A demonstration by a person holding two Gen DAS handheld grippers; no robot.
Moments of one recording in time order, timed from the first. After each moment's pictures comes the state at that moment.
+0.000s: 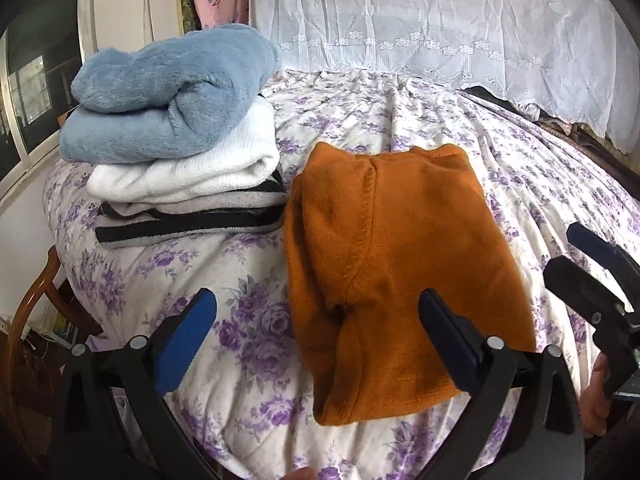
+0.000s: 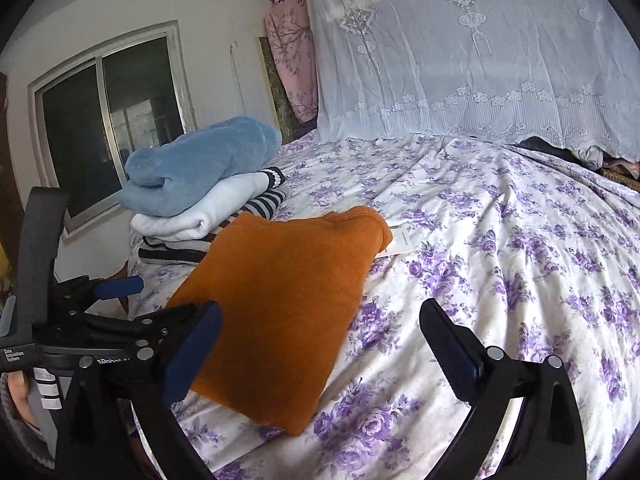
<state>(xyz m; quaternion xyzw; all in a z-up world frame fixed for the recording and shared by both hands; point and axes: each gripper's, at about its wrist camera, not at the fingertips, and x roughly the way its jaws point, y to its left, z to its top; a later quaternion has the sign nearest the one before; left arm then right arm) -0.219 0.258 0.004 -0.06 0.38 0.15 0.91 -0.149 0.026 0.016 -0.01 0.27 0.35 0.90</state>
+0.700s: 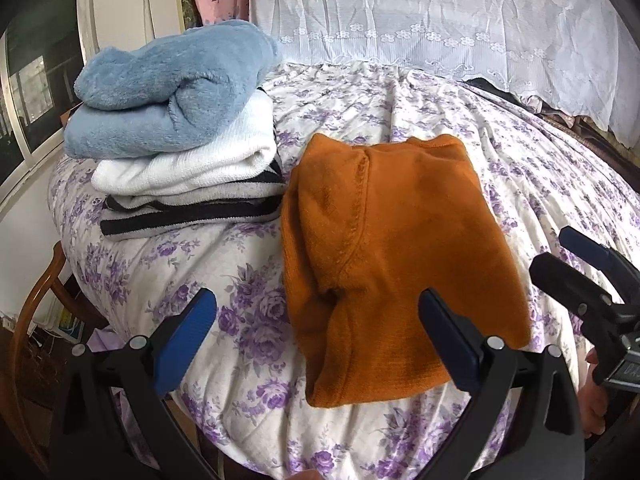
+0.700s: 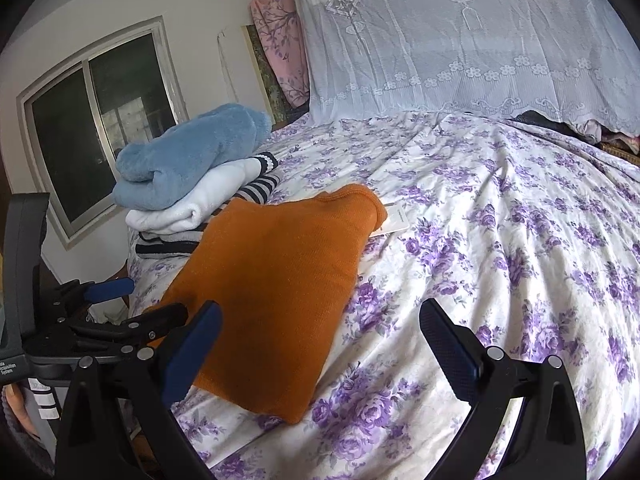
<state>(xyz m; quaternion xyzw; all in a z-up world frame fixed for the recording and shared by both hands) -0.223 0.249 0.006 -0.05 0.40 0.16 0.90 -0.143 0.023 0.005 0.00 0.31 0.34 0.89</state>
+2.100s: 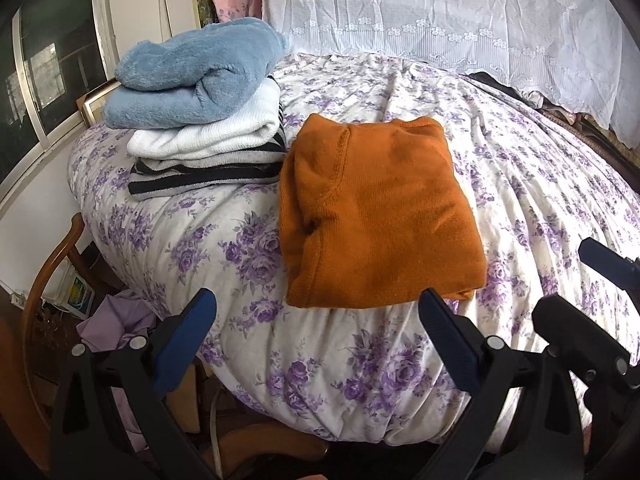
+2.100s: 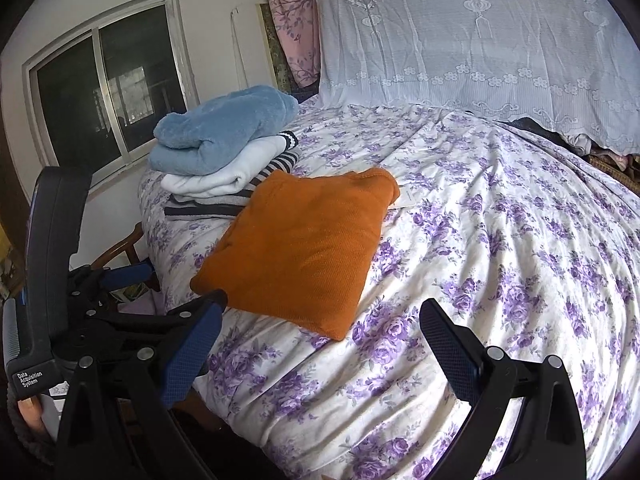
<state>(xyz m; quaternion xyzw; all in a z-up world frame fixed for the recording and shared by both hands) -0.271 0.214 0.022 -0.07 0.42 0.18 0.89 -0.216 0.016 0.043 -0.05 0.34 0.34 0.88</state>
